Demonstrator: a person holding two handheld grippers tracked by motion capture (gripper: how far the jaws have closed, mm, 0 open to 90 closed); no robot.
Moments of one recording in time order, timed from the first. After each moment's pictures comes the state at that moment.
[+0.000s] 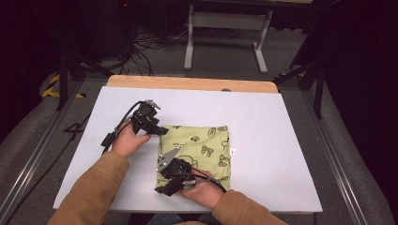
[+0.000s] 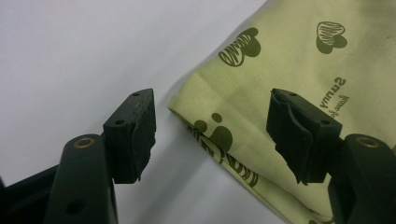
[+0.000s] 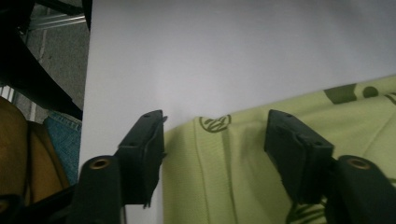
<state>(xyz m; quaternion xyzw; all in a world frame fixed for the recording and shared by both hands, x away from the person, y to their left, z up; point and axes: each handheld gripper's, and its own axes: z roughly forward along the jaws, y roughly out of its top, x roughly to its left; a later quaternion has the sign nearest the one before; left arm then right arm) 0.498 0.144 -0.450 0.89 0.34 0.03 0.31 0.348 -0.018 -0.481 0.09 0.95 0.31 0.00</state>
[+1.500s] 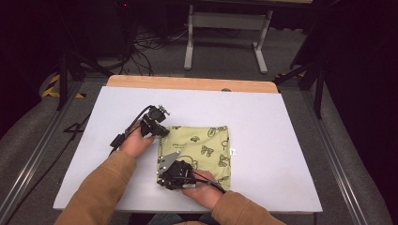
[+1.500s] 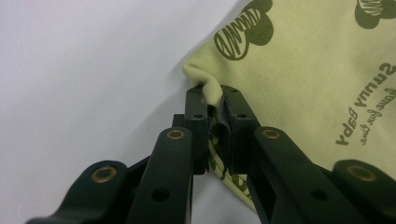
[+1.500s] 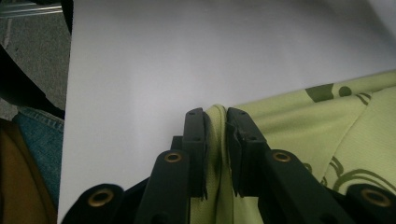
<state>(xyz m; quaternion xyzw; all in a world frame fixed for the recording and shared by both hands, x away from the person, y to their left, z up) 0.501 0.117 -0.469 0.91 0.34 0.04 0.25 0.341 -0.020 -0.480 0.08 0.95 0.31 0.05</state>
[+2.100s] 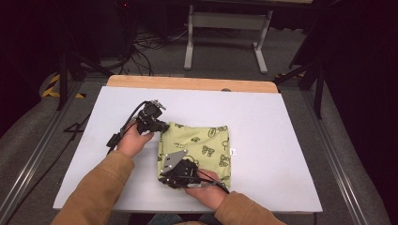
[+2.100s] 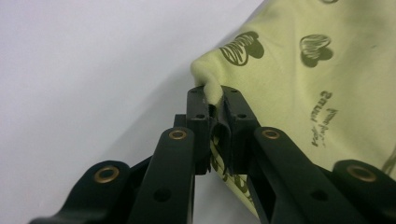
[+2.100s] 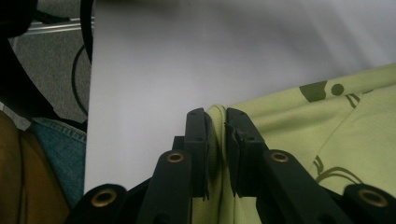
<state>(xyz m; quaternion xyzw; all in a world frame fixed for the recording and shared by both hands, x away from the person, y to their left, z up) 0.491 0.128 -0.440 0.88 0.34 0.04 0.32 0.336 -0.034 -0.461 0.08 0.93 0.34 0.06</state>
